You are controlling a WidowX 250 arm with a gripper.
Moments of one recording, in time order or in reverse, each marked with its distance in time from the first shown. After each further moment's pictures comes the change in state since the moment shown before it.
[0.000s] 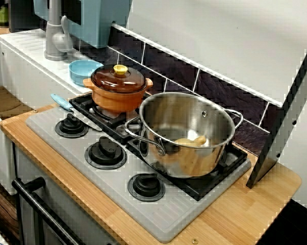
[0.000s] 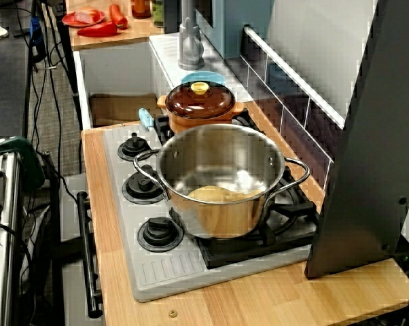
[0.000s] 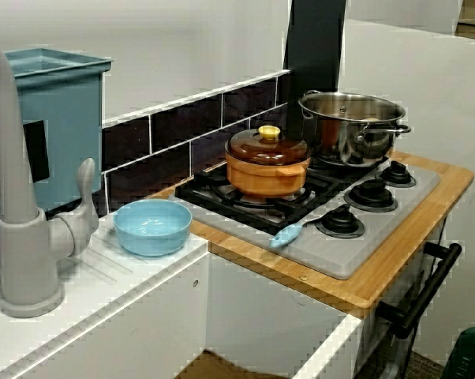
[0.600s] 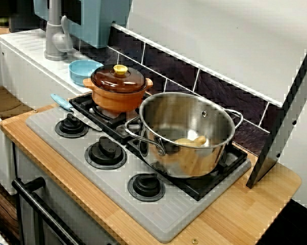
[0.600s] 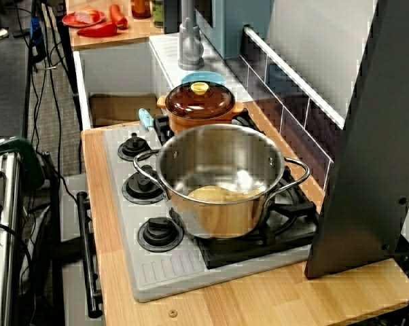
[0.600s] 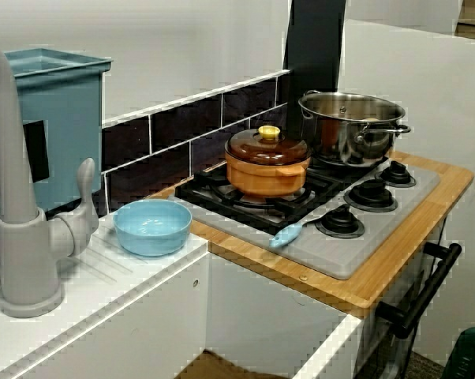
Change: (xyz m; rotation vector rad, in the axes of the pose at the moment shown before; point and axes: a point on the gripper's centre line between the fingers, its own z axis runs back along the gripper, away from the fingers) arm 0.021 0.002 -0.017 0.023 0.047 0.039
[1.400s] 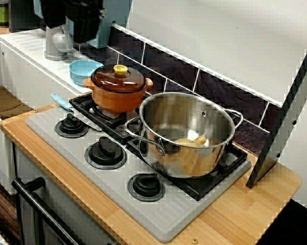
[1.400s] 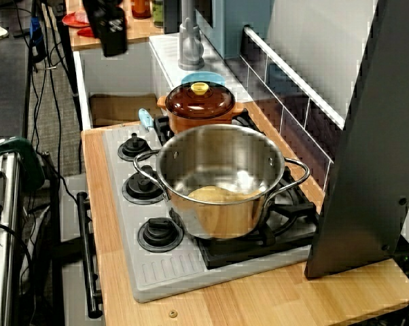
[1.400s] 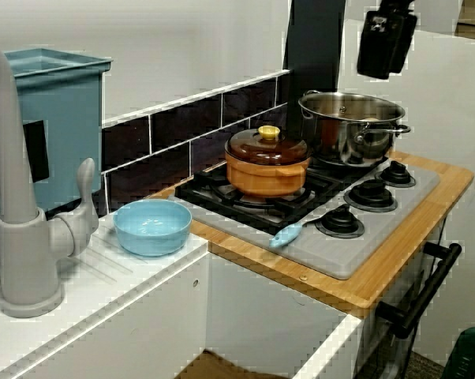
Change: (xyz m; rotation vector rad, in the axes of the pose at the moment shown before) arm 0.102 0.021 -0.049 0.108 -0.022 0.065
